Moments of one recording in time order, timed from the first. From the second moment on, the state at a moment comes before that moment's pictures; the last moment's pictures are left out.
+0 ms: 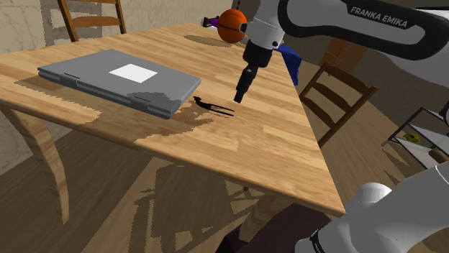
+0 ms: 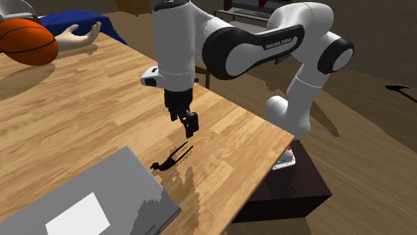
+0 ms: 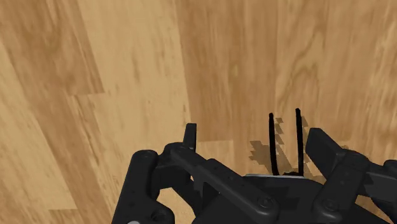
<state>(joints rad) 0.21 -0.21 0.14 -1.80 0.02 1.64 -0.26</state>
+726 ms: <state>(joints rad) 0.27 -0.01 0.19 -1.62 0.05 1.62 -0.35</state>
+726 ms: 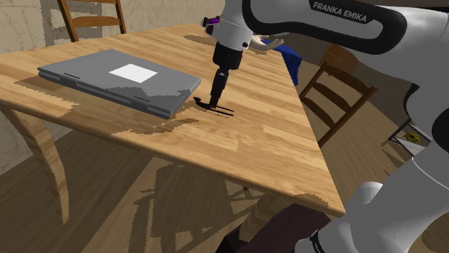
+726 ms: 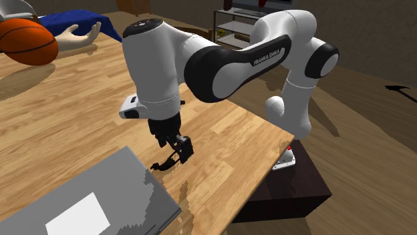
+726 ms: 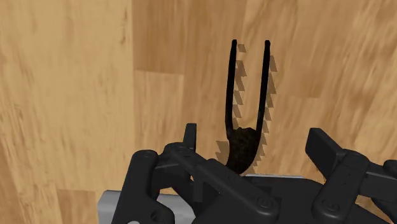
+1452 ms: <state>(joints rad) 0.26 -0.02 0.19 -1.66 0.05 1.67 -0.35</state>
